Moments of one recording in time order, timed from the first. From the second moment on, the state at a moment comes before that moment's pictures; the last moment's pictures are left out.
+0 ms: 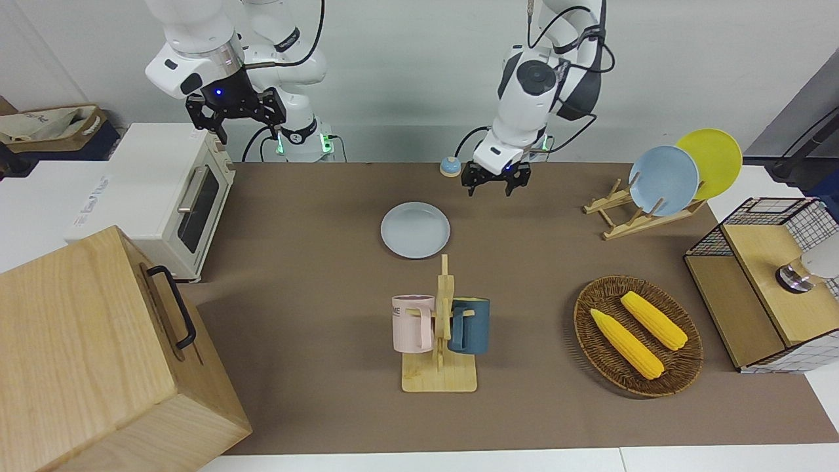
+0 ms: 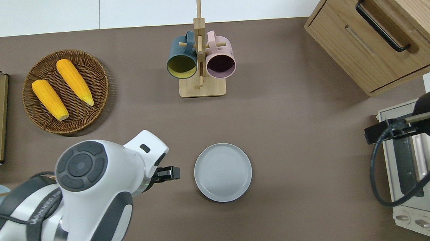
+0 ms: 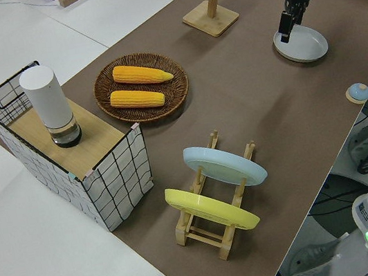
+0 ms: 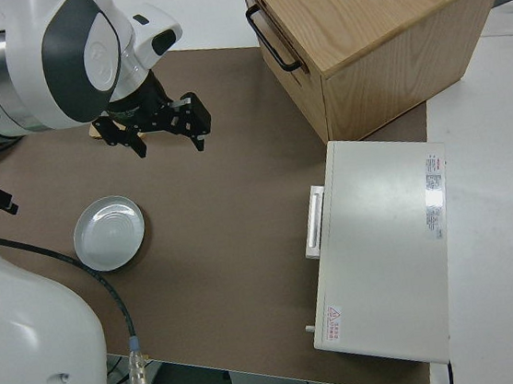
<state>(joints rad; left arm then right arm) -0.35 -0.12 -0.08 -2.11 -0.12 1.92 -0.37 -0.03 -0.02 0.14 -1.48 0.00 1.33 0.02</state>
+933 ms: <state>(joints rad) -0.34 -0.18 0.11 -1.84 0.01 1.53 -0.17 -0.03 -0.02 0.14 -1.48 0.00 1.33 0.02</state>
